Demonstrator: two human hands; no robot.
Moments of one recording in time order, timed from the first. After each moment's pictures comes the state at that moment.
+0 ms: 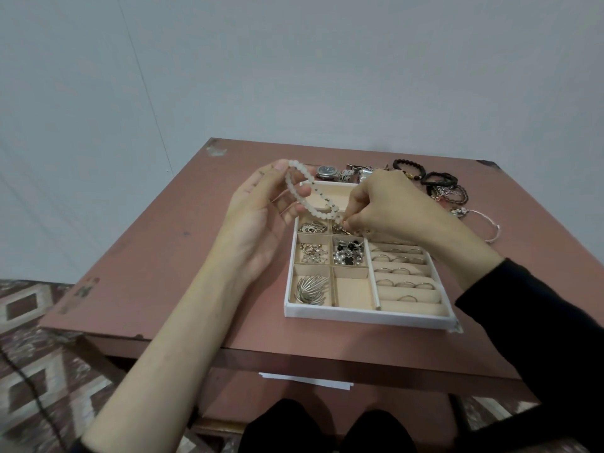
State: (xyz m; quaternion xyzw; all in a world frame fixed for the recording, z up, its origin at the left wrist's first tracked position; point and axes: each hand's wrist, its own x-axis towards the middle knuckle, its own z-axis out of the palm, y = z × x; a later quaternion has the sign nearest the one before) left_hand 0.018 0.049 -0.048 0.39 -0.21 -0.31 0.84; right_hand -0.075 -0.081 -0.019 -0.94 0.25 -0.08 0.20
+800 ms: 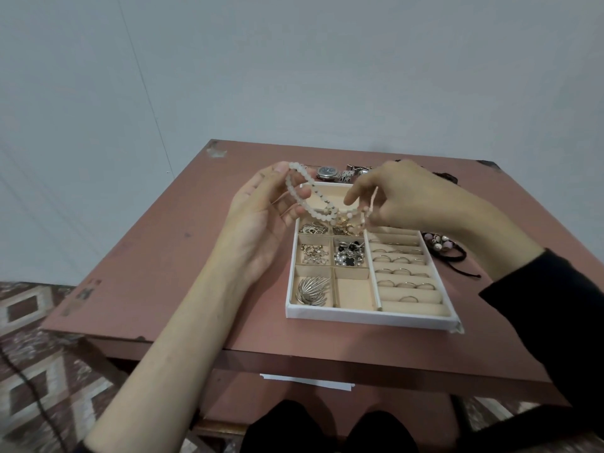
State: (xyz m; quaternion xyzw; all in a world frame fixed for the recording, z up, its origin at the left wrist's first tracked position) left_hand 0.021 0.048 -0.051 0.39 -0.21 -0.31 0.84; right_hand -0.087 -0.093 -0.001 -0.97 0.16 -0.04 0.15
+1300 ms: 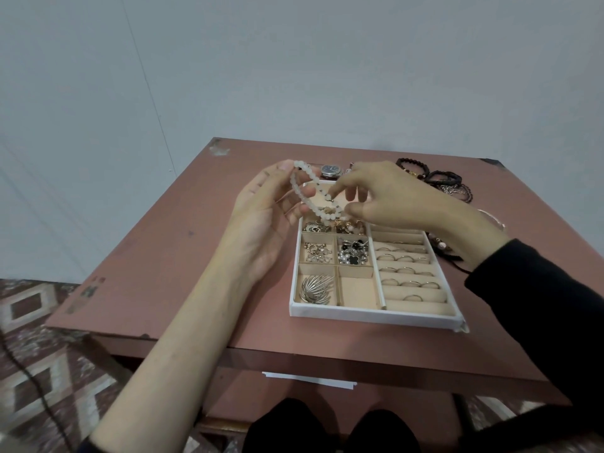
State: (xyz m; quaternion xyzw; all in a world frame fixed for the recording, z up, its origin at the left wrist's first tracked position) left_hand 0.022 0.048 -0.052 0.40 -0.21 -0.31 0.84; right_hand -0.067 -0.095 -0.016 -0.98 0.10 -0.07 0.15
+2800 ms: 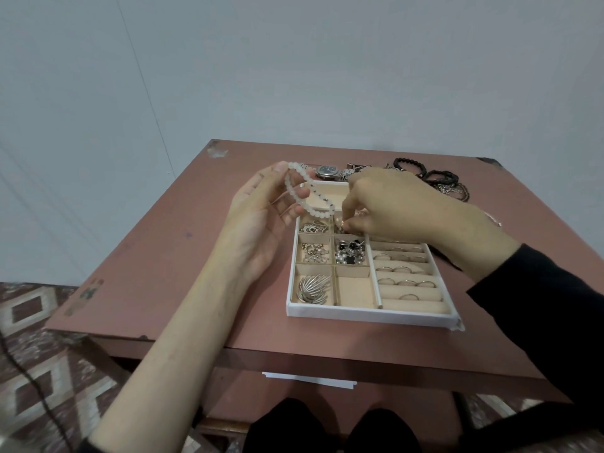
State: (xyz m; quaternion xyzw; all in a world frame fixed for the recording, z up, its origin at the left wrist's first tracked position) left_hand 0.021 0.048 -0.052 0.40 -0.20 -0.31 0.84; right_hand -0.077 -0.083 -0.012 -0.99 0.08 -0.05 -0.05
